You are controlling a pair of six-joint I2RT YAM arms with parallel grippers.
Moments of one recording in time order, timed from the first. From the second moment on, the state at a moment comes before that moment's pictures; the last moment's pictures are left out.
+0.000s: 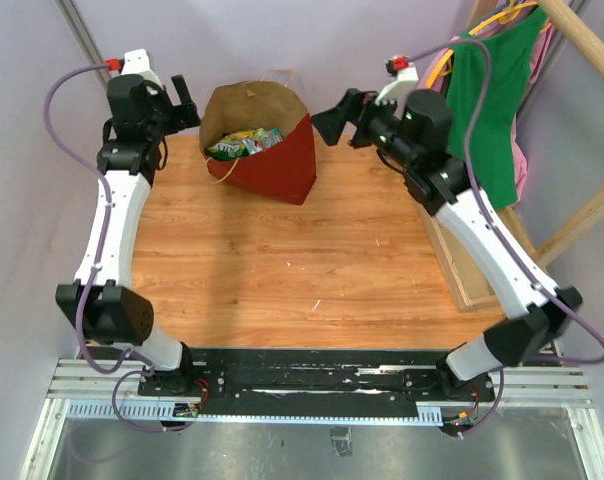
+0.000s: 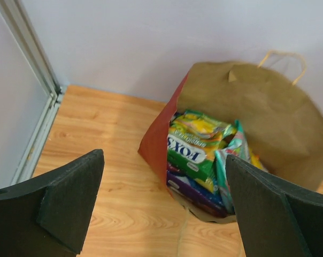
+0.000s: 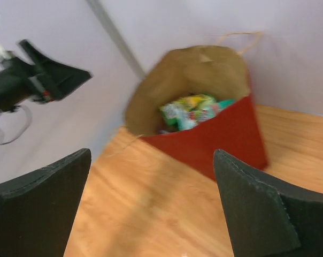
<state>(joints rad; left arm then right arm) 0.00 1.49 1.71 -0.39 -0.09 -0.20 0.53 1.42 1.60 -0.11 -0.19 0.48</state>
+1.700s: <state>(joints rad) 0.00 2.12 2.13 -0.30 0.08 0.11 0.64 2.34 2.43 -0.49 0.38 0.05</state>
